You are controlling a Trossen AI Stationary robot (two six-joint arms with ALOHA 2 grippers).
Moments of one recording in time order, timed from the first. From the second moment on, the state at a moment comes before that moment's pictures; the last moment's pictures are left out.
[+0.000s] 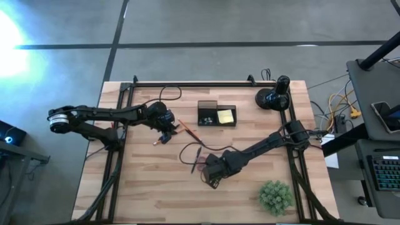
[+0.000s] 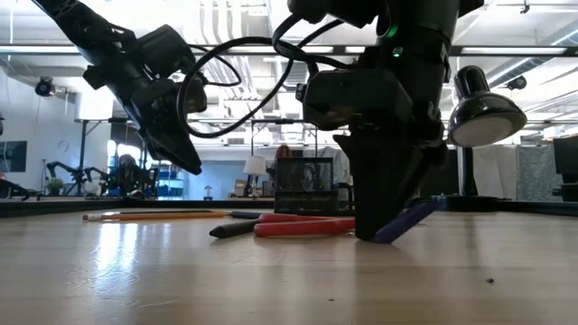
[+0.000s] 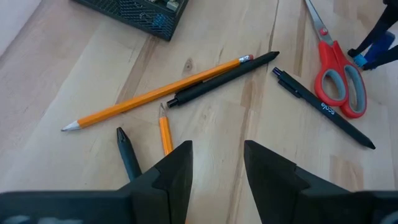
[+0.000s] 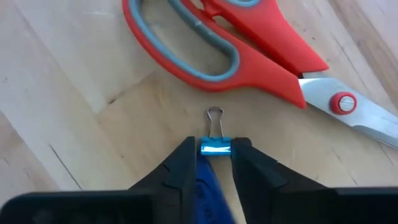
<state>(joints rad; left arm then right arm) 0.32 1.21 0.56 -0.17 0.23 -0.14 0.38 2.08 1.41 -0.67 0.09 0.97</state>
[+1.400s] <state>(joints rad) 0.32 1.21 0.56 -0.17 0.23 -0.15 -0.21 2.03 1.47 -0.68 0.18 0.76</state>
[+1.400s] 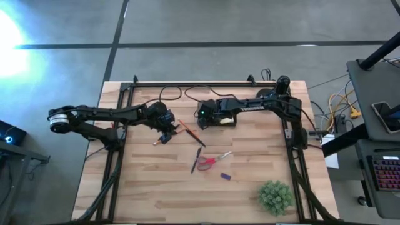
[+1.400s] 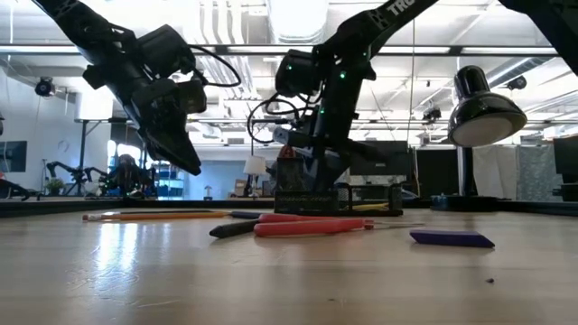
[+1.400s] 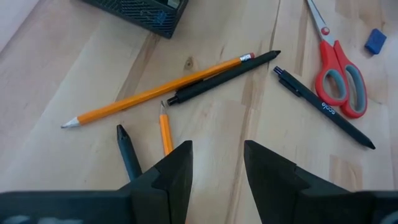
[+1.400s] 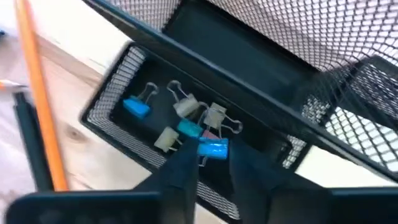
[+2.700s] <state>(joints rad) 0.32 1.21 0.56 -0.17 0.23 -0.15 -0.14 2.00 1.51 -0.78 0.30 0.86</state>
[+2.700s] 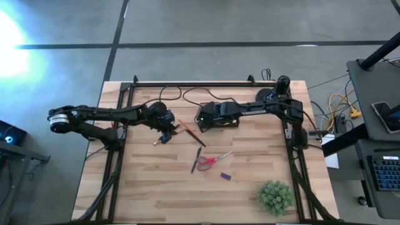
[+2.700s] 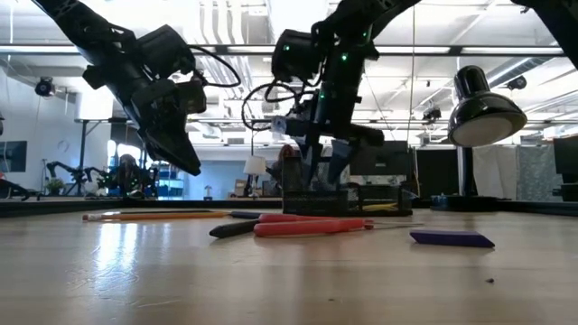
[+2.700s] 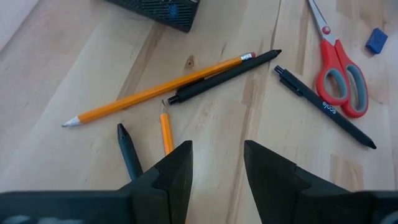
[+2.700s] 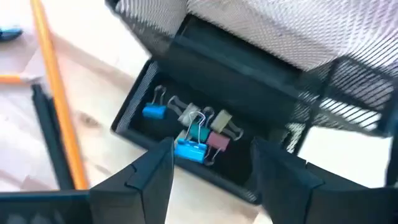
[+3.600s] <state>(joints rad) 0.32 1.21 0.56 -0.16 0.23 -0.15 0.01 1.90 1.47 -0.84 0.46 -0.22</state>
